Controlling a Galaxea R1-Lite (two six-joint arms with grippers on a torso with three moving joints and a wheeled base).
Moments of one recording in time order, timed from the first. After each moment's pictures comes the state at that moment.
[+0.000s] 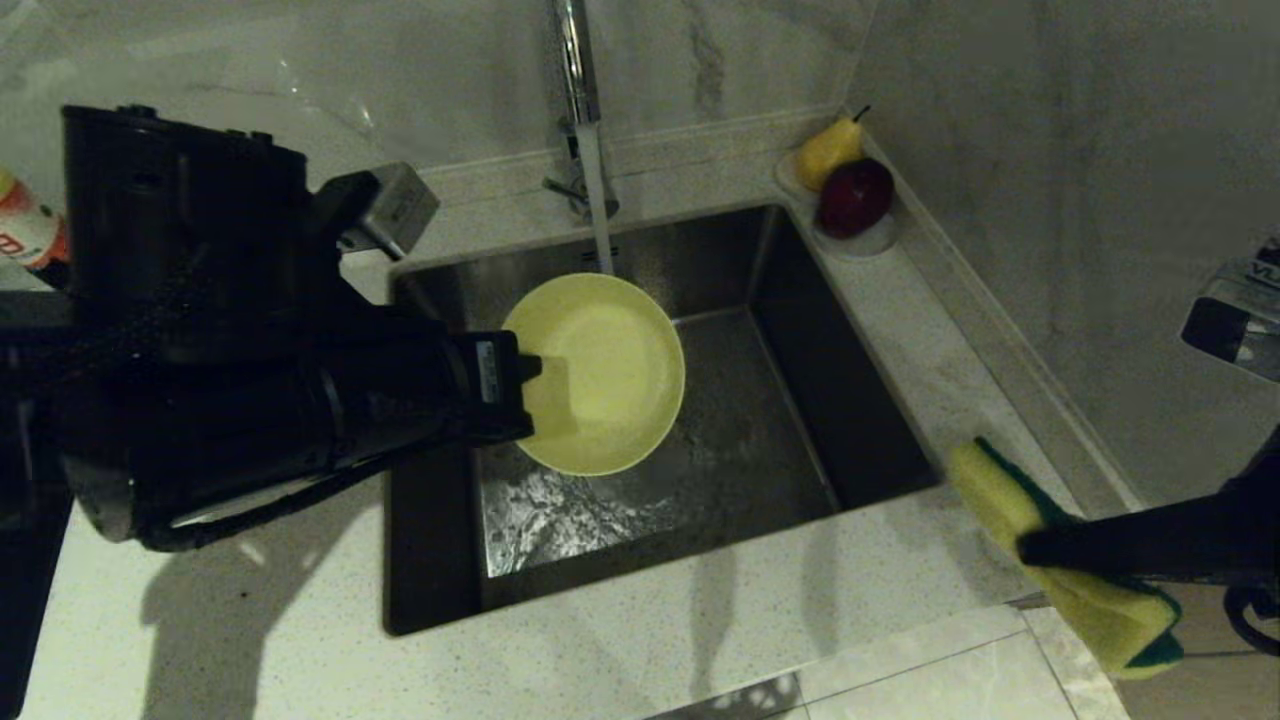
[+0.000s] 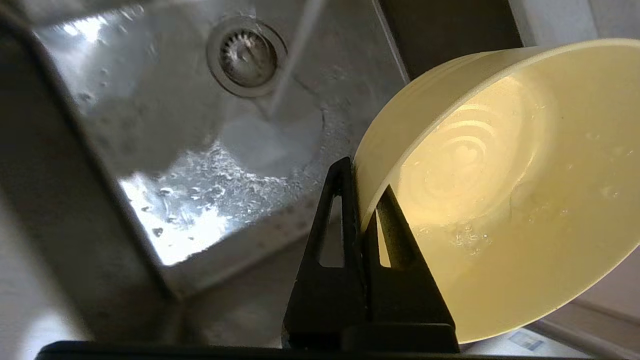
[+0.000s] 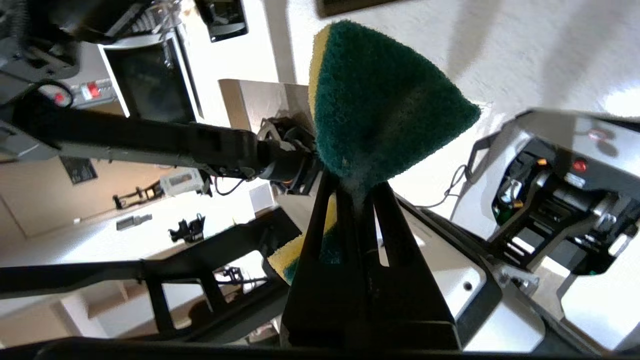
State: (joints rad) left arm -0.69 1.47 -1.09 -0.08 0.23 -0.27; right arm 0.45 1.19 -1.13 0.47 0.62 0.60
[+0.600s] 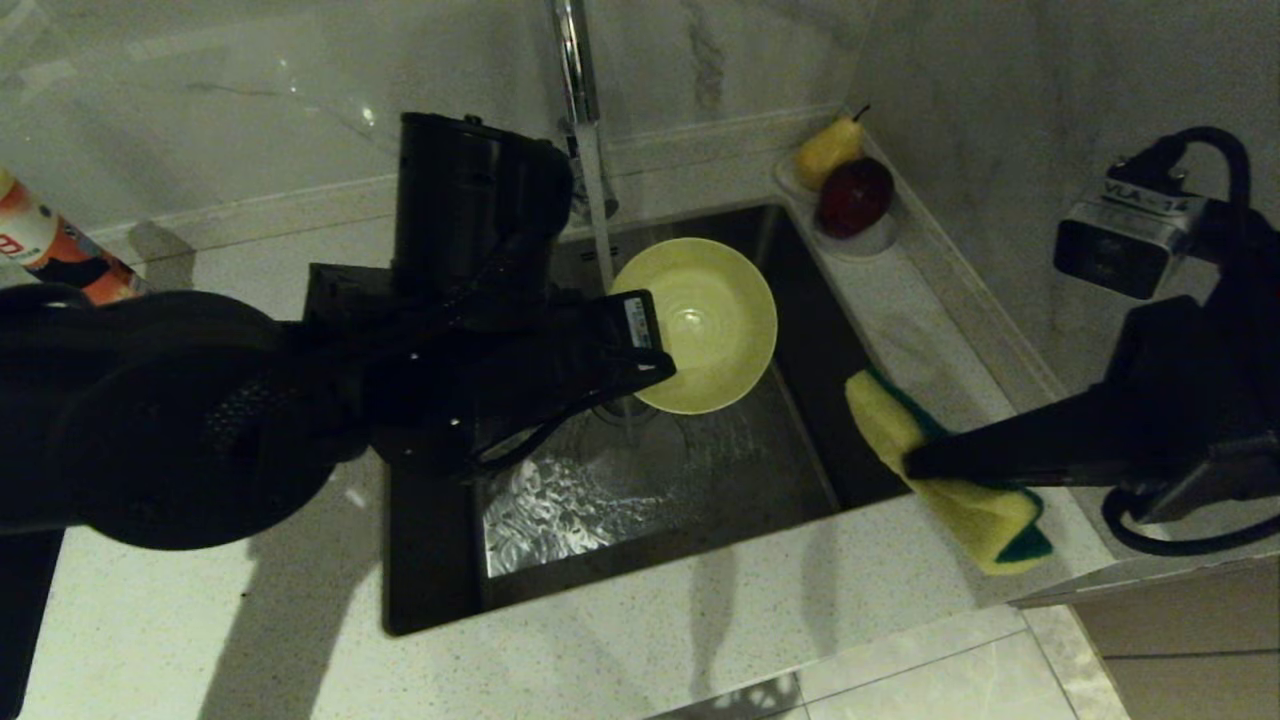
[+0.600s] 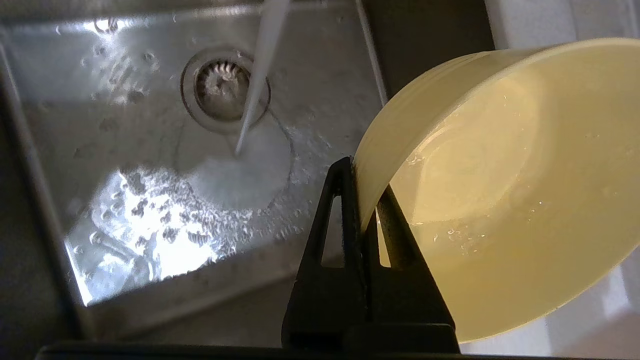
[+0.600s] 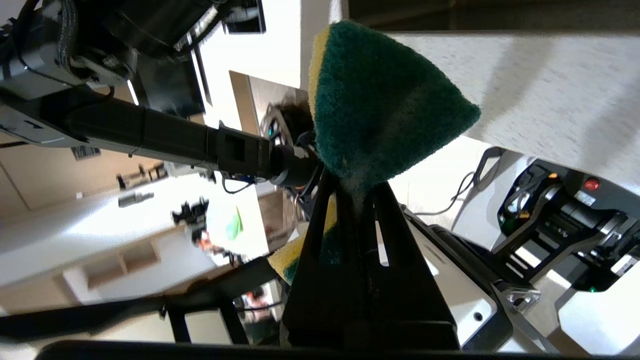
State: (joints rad) left arm -0.80 1.73 -1.31 -0.16 0.46 -0.41; right arm 0.54 1.38 -1.36 0.50 0.61 0.59
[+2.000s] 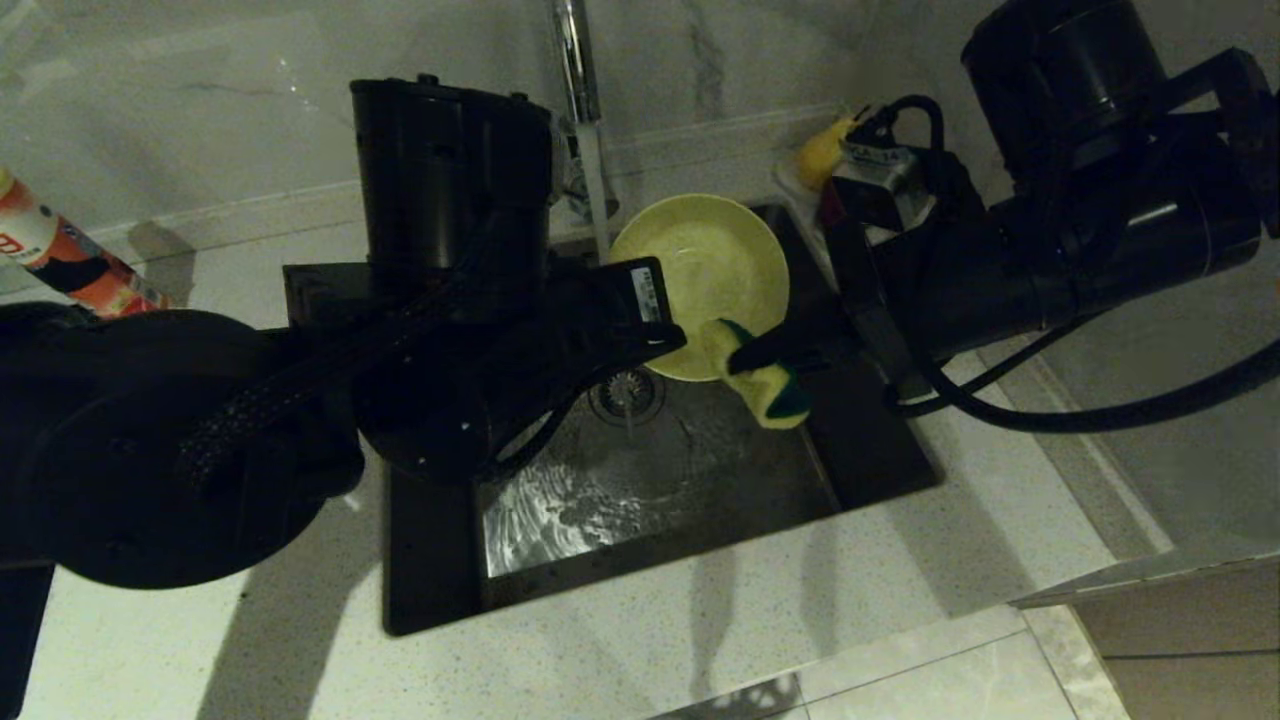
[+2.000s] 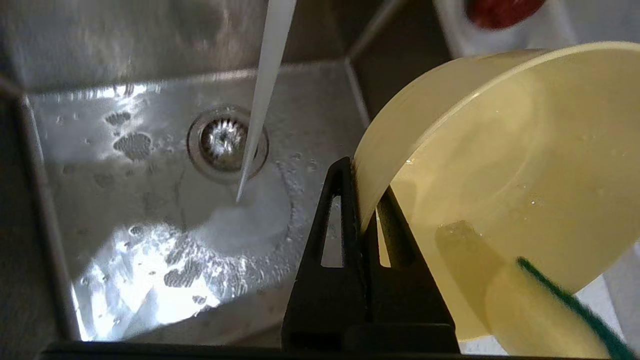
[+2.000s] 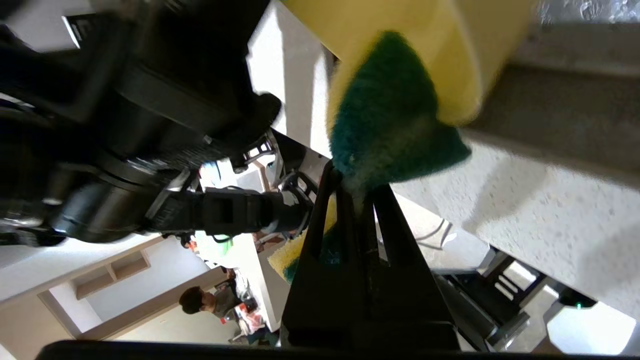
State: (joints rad) left arm -0.84 1.71 -1.27 -0.32 0.54 -0.32; right arm 0.60 1.78 -1.87 0.66 0.54 0.60
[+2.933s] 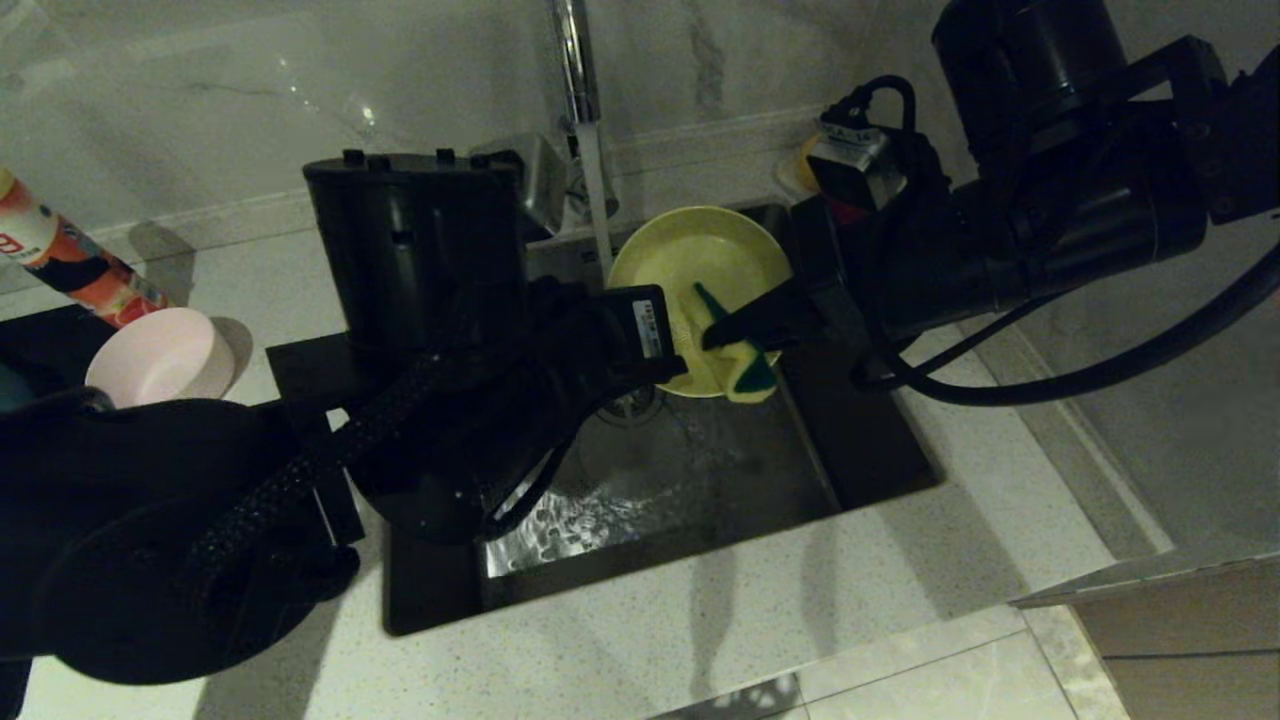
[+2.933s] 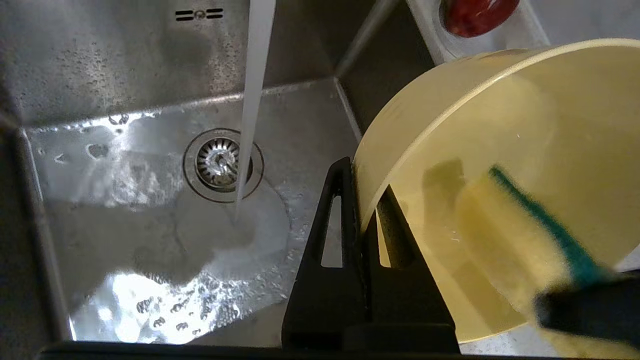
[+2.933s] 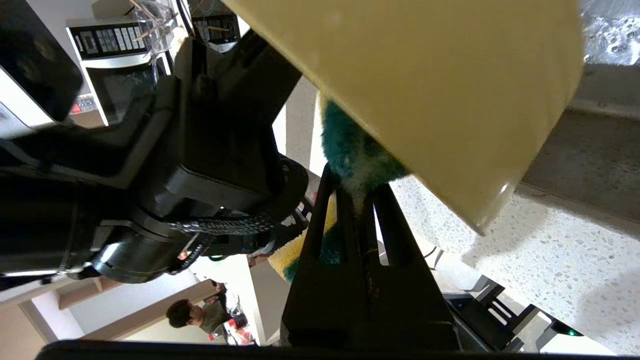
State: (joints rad) left arm -0.86 1.69 -1.11 -0.56 0.54 -0.22; right arm 0.62 1.82 -1.93 0.62 0.51 0.60
